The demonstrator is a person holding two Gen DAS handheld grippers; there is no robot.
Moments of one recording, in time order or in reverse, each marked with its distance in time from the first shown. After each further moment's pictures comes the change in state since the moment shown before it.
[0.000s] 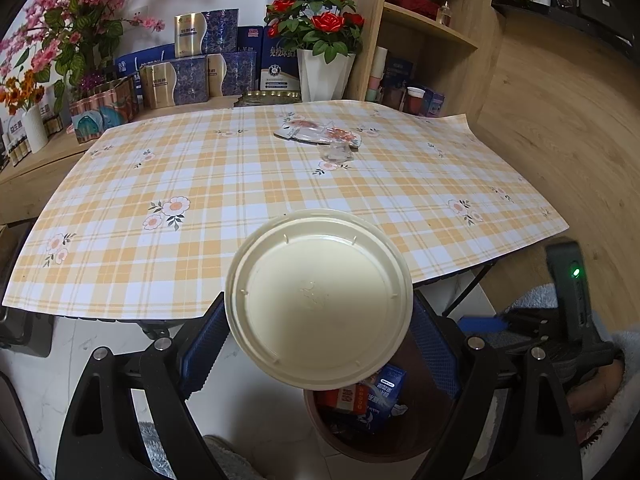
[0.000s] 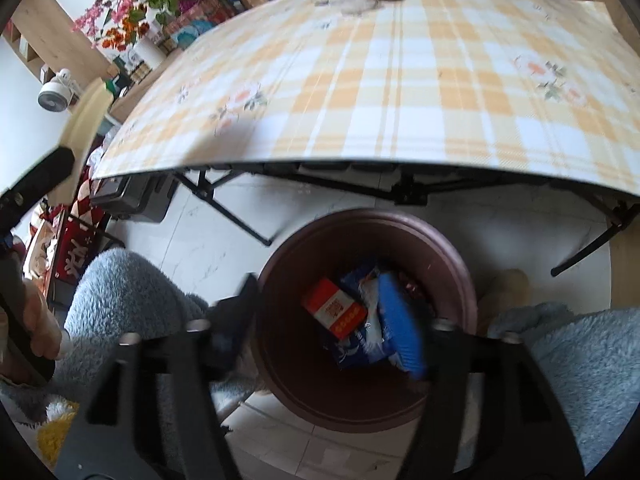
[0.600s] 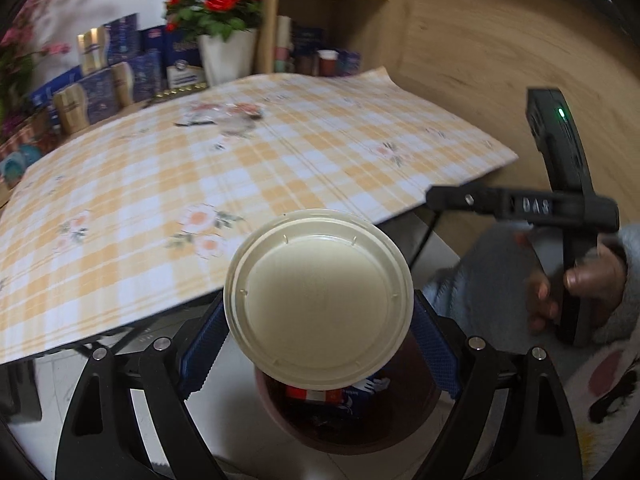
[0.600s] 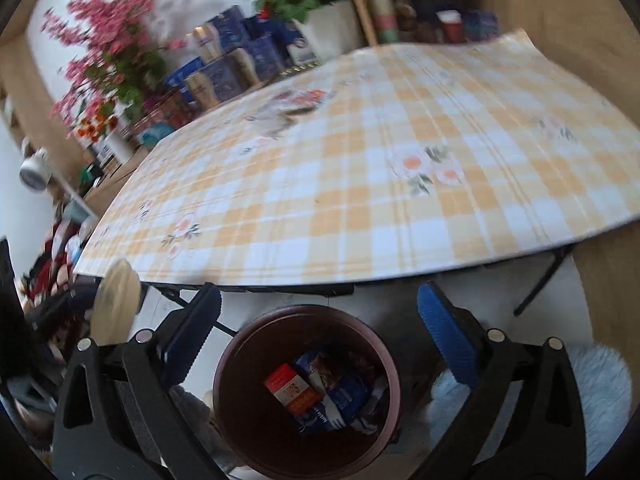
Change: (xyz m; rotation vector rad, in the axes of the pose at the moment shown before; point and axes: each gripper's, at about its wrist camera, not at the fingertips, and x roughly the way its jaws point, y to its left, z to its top) left arm 0.043 -0.055 -0.032 0.240 0.065 -0.200; right arm -0.044 -0.065 0.015 0.149 -0.278 -0.081
